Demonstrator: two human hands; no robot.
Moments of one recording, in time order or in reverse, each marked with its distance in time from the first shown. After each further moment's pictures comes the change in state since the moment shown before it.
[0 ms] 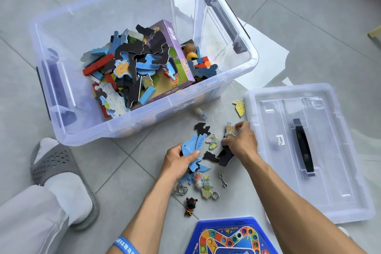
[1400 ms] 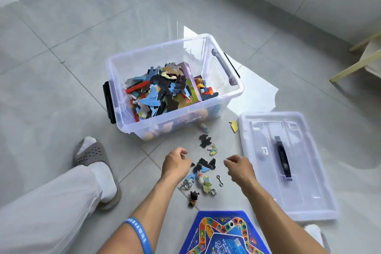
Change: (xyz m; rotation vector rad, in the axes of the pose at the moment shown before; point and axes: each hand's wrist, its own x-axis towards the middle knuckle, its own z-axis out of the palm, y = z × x) left_hand -0.100 0.039 -0.032 0.533 0.217 0.190; right_hand -0.139 -0.007 -0.051 0.146 -0.109 -0.026
